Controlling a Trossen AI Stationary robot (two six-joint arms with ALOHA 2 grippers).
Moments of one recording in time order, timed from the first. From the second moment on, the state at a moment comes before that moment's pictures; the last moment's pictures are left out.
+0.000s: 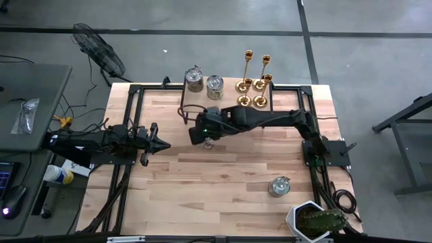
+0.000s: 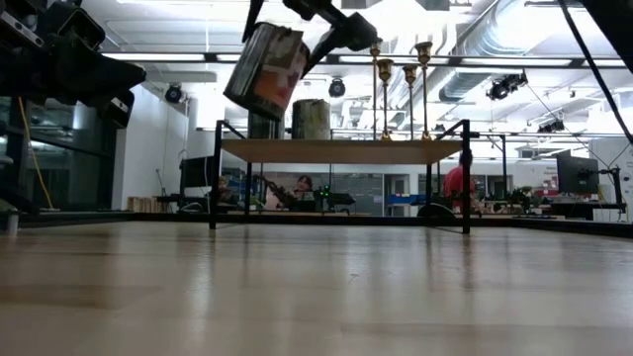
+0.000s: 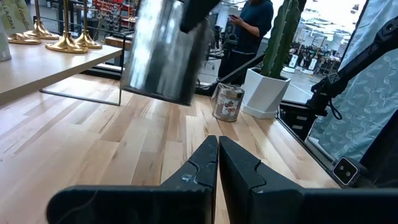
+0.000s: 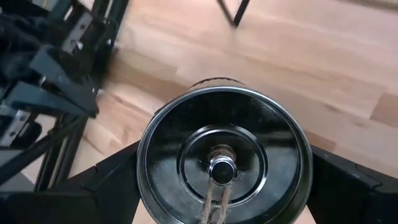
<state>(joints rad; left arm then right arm) -0.07 0.01 0.02 0.00 0.03 -0.21 0.05 2.11 2.23 -1.11 0.19 1.22</state>
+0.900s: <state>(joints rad) -0.07 0.01 0.02 0.00 0.04 -0.19 0.06 2.10 2.23 -1.34 0.02 0.87</state>
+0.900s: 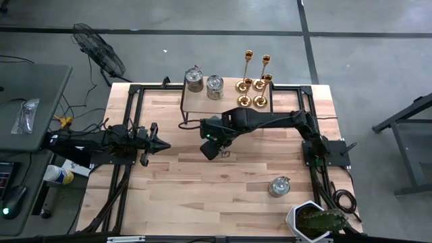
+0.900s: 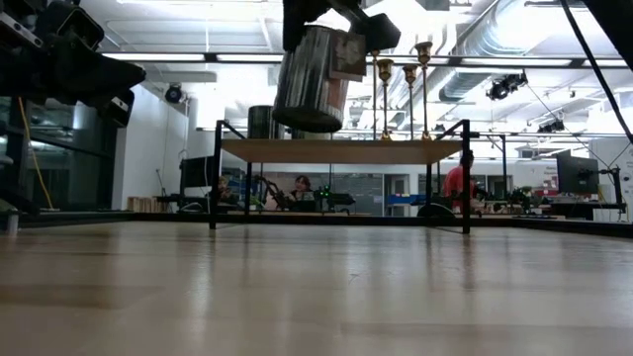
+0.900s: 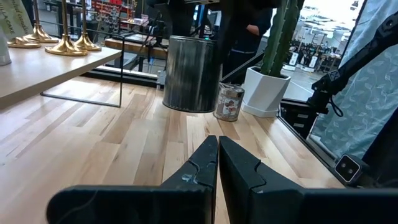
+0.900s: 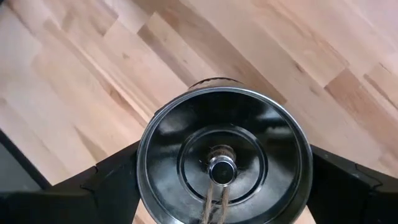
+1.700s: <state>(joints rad) -0.07 0.01 0.02 0.00 -0.01 -0.19 0.09 2.10 2.22 -1.34 0.11 0.41</state>
